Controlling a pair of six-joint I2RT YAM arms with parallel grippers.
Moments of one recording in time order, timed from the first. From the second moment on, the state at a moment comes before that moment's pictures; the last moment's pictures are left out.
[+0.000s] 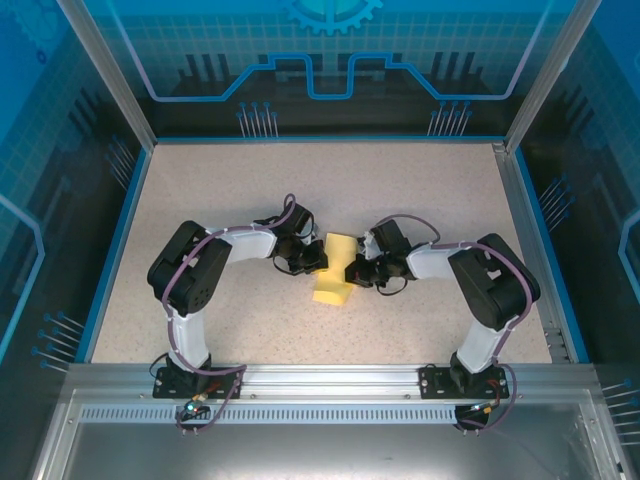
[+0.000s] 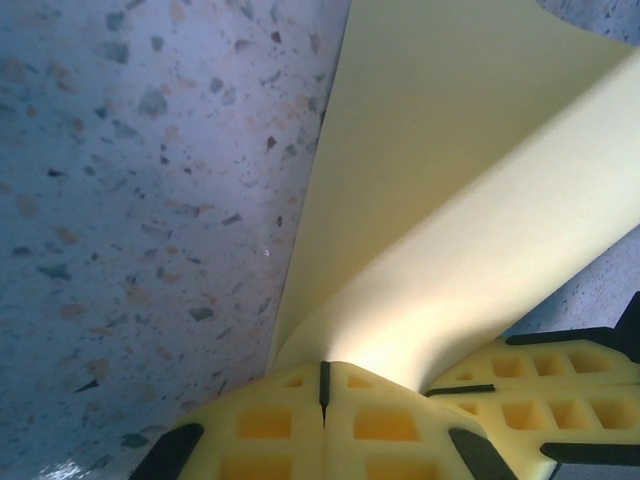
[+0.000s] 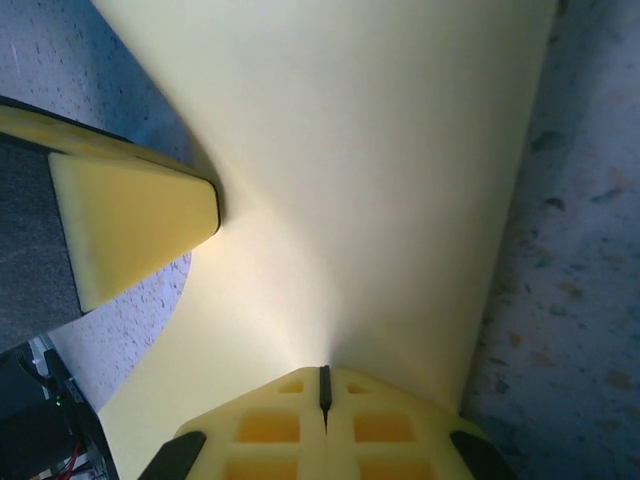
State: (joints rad) left arm -0.50 1.91 1.06 -0.29 0.50 -0.76; right arm 0.50 1.75 0.75 -0.04 -0.58 0.69
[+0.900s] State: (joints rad) left arm -0.50 1.91 1.06 -0.29 0.50 -0.76; right arm 0.54 1.75 0.73 -0.03 -0.64 0.63
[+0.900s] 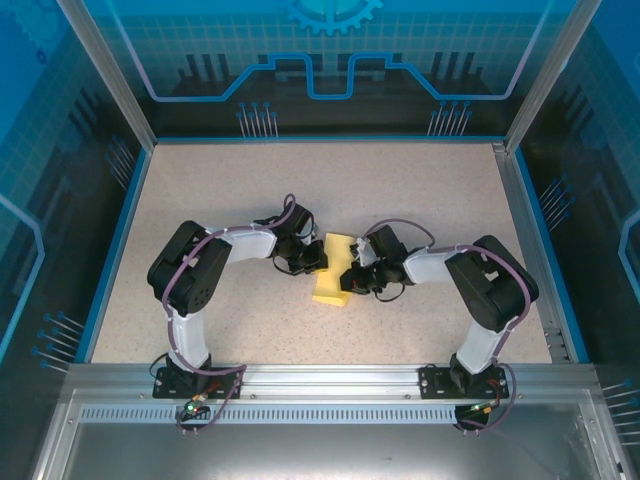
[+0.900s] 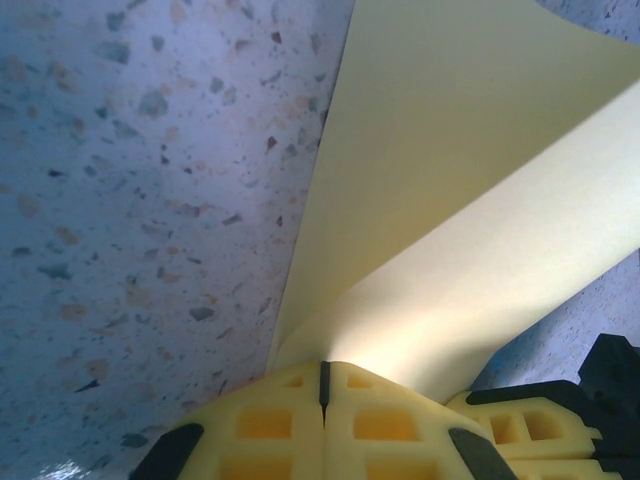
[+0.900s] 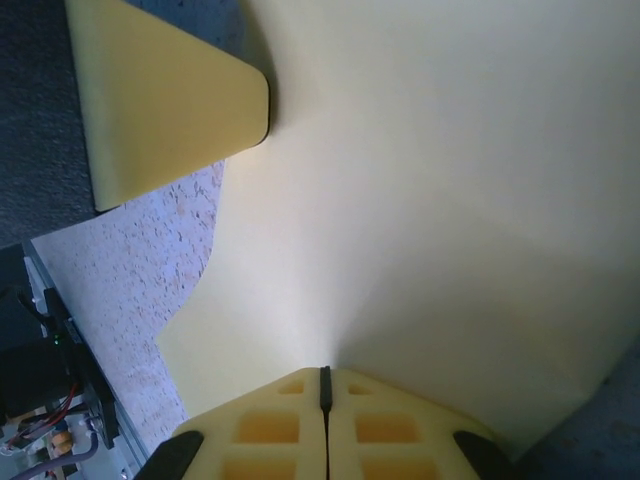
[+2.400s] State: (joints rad) left arm -0.50 1.92 1.06 -0.29 0.50 -0.74; right arm 0.62 1.66 0.58 0.09 -0.64 0.71
